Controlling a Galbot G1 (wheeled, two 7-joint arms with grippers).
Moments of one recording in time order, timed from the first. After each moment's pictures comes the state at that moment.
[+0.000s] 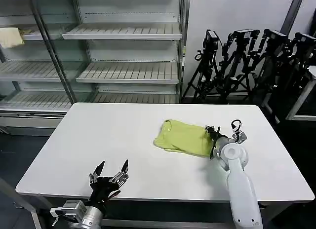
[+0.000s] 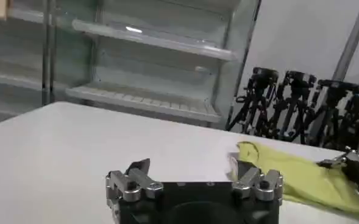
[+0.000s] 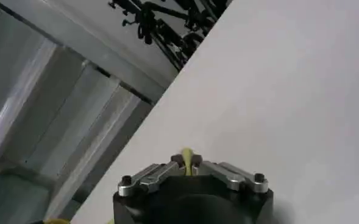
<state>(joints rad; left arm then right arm) 1.56 -1.15 -0.32 -2.37 -0.53 0.33 -0.42 -0.72 1.45 0.55 1.48 1.16 -0.50 0.48</state>
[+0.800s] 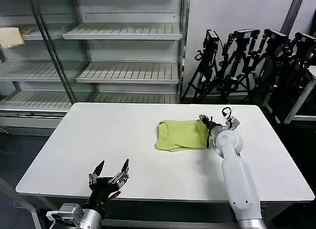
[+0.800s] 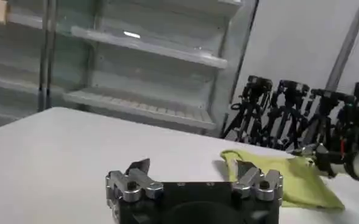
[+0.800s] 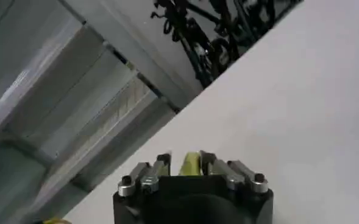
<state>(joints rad) 1.58 -1.16 -0.32 -2.42 -0.52 0.33 -0.42 -0.61 1.41 0.46 1.40 0.99 -0.53 0.39</state>
